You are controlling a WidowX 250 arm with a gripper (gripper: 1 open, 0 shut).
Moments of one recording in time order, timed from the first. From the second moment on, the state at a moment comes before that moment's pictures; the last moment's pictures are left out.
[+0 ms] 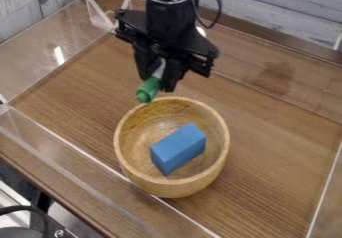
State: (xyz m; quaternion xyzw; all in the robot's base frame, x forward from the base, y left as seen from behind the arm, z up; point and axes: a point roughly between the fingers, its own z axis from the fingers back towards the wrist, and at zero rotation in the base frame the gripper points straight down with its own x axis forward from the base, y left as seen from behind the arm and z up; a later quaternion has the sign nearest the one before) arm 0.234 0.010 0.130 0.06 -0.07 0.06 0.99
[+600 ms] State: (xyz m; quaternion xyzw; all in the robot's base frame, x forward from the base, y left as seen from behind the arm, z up) arm 0.259 0.038 0.120 0.07 -0.08 0.07 0.99
